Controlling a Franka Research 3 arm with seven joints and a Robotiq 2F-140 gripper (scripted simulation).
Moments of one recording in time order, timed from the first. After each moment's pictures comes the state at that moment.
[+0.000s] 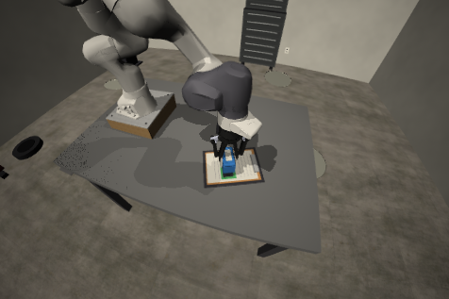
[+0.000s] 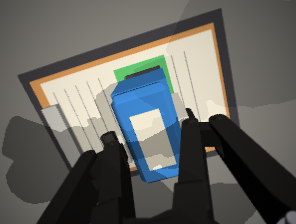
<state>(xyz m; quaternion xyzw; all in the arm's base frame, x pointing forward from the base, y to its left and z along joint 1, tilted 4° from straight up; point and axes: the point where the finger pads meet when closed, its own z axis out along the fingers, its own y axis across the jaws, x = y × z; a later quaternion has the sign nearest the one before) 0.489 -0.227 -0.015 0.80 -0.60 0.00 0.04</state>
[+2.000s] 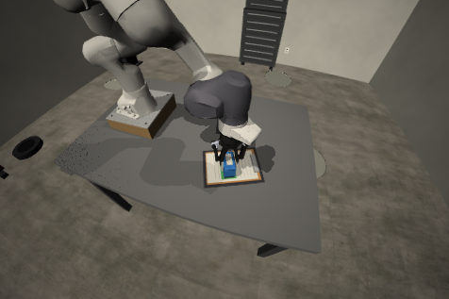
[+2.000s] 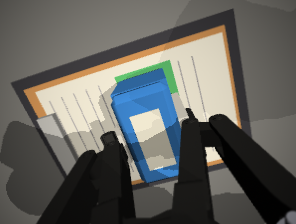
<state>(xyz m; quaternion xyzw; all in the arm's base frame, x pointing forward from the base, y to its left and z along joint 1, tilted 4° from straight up) 0.493 -0.231 -0.038 0.80 -0.60 0.01 0.04</state>
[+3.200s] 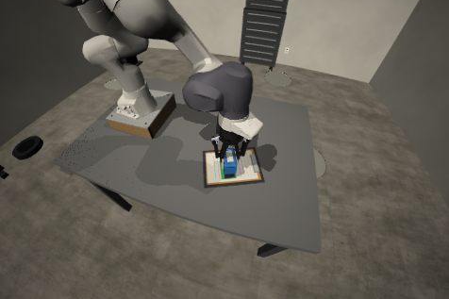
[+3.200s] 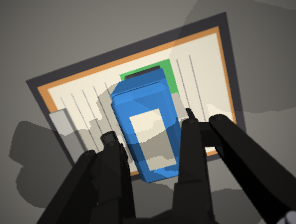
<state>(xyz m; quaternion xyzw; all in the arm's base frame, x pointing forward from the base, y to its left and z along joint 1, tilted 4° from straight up) 0.495 -0.231 -0.014 0.80 -0.60 0.01 0.04</state>
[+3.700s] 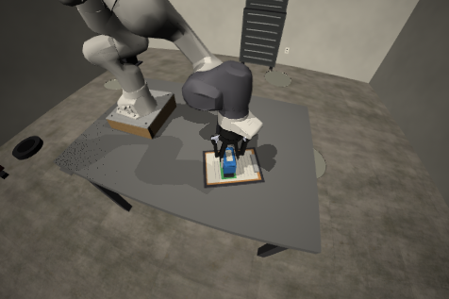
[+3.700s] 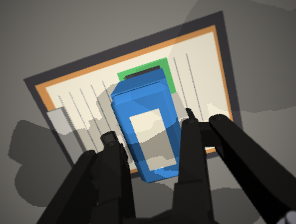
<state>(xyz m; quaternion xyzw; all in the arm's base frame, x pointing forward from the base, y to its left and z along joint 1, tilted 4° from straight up) 0.493 -0.230 -0.012 0.80 -0.60 0.01 0.04</state>
